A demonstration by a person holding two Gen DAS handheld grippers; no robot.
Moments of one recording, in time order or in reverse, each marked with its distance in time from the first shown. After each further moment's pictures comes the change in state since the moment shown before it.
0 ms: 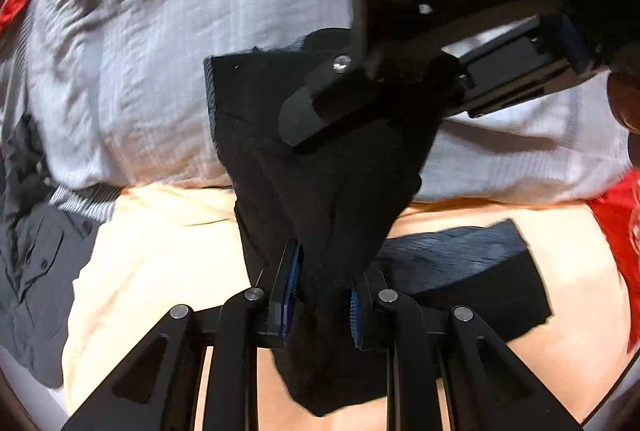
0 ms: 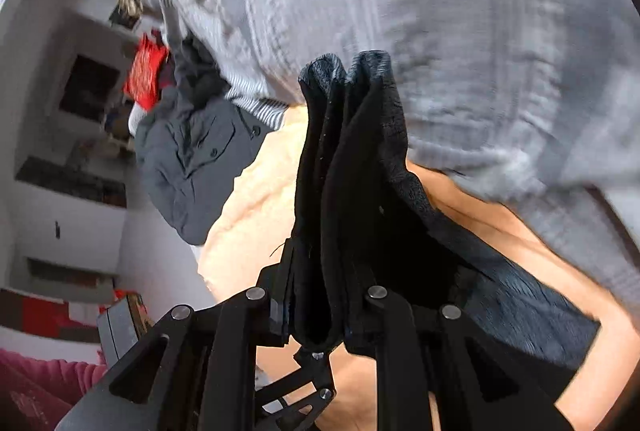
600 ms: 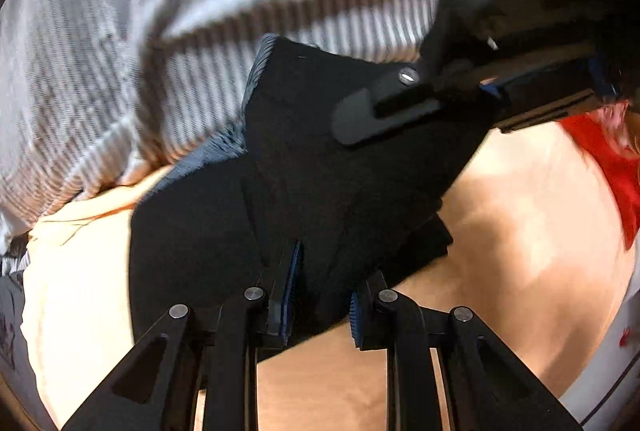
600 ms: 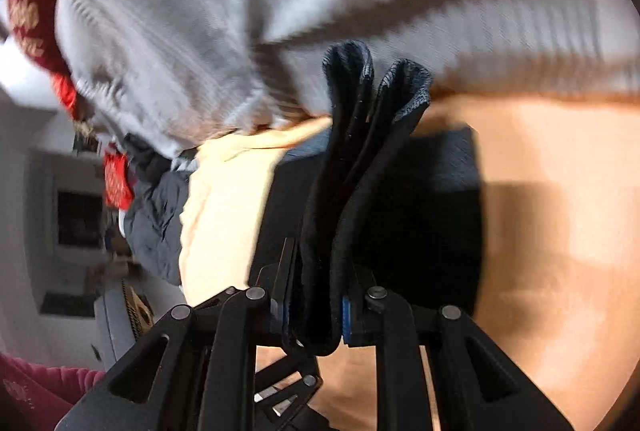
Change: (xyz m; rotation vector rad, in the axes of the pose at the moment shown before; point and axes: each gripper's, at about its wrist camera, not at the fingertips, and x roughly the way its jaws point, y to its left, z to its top) left arm 0.051 -0.183 -0.058 0.335 0.182 -0.152; right arm -0.074 -0.204 -0.178 0.449 -0.179 0.016
